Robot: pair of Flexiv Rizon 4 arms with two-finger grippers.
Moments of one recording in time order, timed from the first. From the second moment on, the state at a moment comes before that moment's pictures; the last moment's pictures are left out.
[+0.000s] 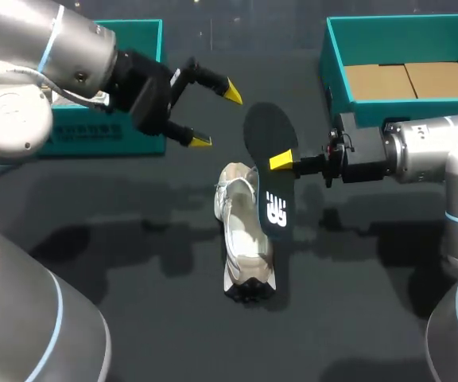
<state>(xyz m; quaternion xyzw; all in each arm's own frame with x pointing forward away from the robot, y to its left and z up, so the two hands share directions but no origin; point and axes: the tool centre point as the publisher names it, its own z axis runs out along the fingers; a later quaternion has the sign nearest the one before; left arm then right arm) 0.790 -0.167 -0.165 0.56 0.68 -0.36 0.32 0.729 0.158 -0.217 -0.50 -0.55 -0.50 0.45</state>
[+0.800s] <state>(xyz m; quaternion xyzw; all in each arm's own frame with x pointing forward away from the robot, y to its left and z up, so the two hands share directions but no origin) 0.793 -0.162 -0.187 0.50 0.66 -0.42 0.36 0.730 0.160 -0.210 -0.50 -0.52 -0.50 0.48</state>
